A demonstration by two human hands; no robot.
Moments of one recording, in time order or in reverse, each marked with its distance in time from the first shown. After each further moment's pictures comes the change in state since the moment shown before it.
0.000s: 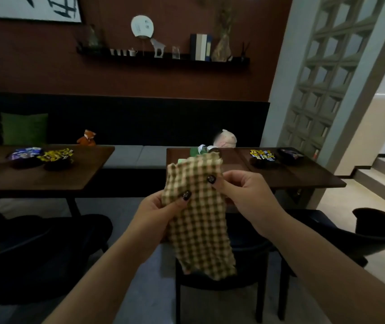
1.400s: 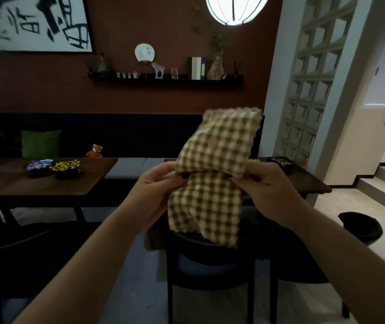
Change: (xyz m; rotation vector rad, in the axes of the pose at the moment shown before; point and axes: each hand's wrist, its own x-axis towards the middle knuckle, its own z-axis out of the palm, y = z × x) left_hand -0.067 0.039 0.115 -0.034 -0.200 0.167; right_hand -0.105 -0.065 -0.118 -0.089 -0.115 -0.314
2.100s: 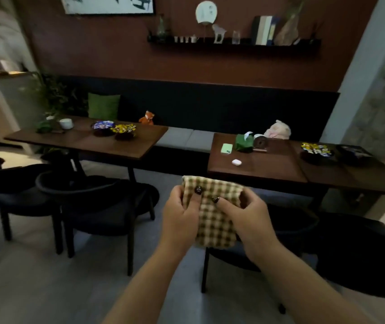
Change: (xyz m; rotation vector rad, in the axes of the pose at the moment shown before) left_hand -0.062 -0.076 -0.072 0.504 0.745 0.023; right_hand -0.005 0.086 0.162 0.187 0.090 0.489
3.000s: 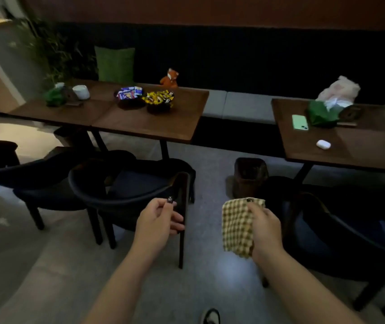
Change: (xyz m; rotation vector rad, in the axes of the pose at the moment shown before) left_hand 0.313 -0.206 -0.308 0.123 -0.006 -0.403; right_hand 0.224 0.138 0.352 0.263 0.331 0.531
